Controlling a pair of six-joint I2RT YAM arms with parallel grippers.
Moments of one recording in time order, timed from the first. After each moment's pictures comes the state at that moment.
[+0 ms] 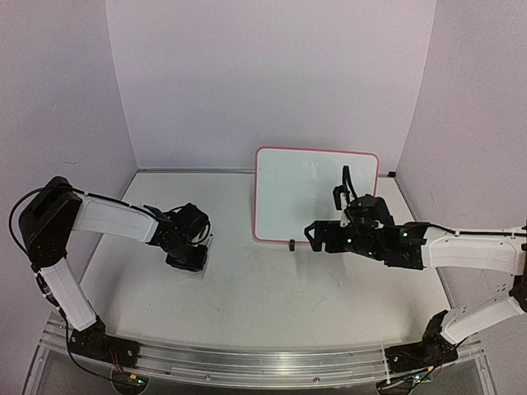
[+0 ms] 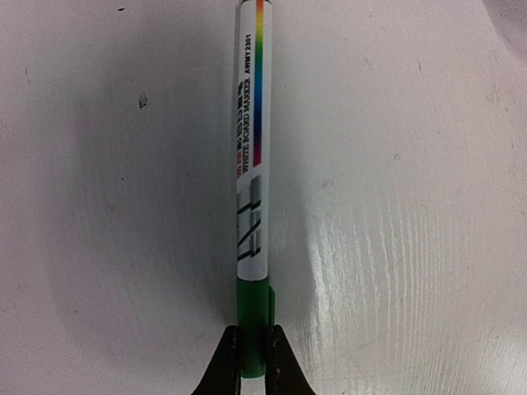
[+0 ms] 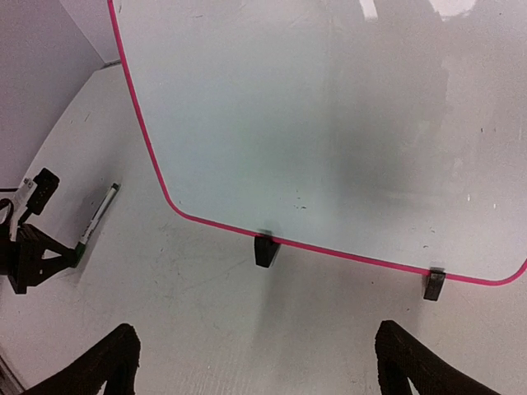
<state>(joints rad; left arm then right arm) -0.74 1.72 0.93 -0.42 -0.11 -0.53 0.86 1.30 0.77 -0.07 0.30 0.53</state>
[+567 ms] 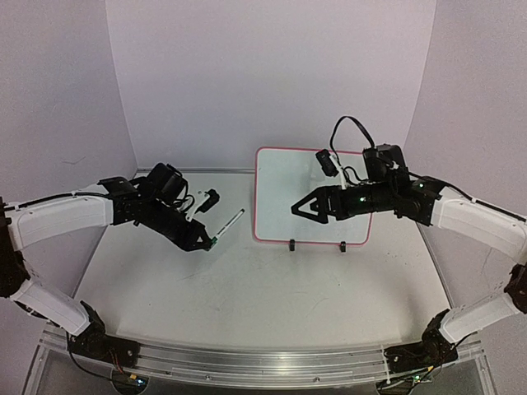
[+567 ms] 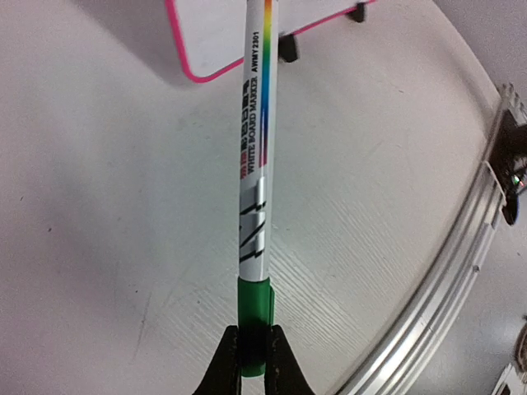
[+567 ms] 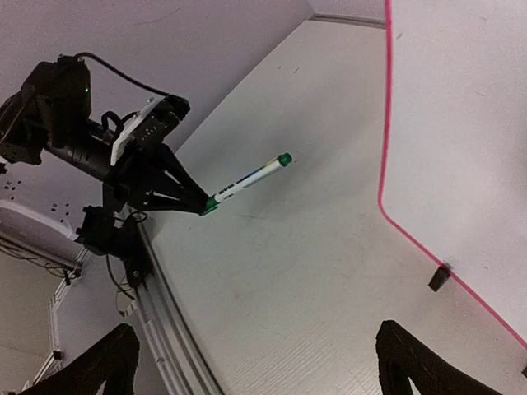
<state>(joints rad) -0.75 1.38 1.07 -0.64 0.27 -0.10 0.68 1.35 1.12 -0.30 -0.51 0.34</state>
